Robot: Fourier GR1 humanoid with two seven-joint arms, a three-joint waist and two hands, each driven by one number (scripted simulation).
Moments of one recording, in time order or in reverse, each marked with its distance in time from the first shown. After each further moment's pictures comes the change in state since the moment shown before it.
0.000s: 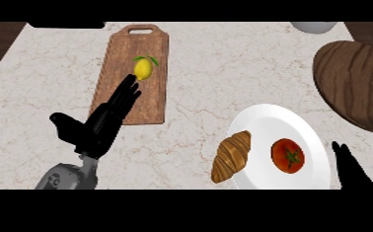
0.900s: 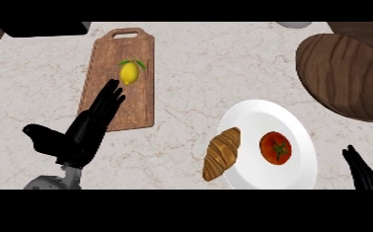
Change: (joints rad) left arm 0.081 0.065 0.025 -0.072 0.031 0.036 -0.014; right arm 0.157 -0.164 -0.139 0.373 -0.403 -0.746 -0.958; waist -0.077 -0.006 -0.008
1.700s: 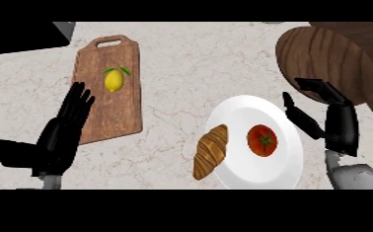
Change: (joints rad) left arm 0.092 0.026 0.101 -0.027 -0.006 0.105 -0.077; right arm -0.654 0.101 -0.132 0.423 -0.630 0.228 -0.225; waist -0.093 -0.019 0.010
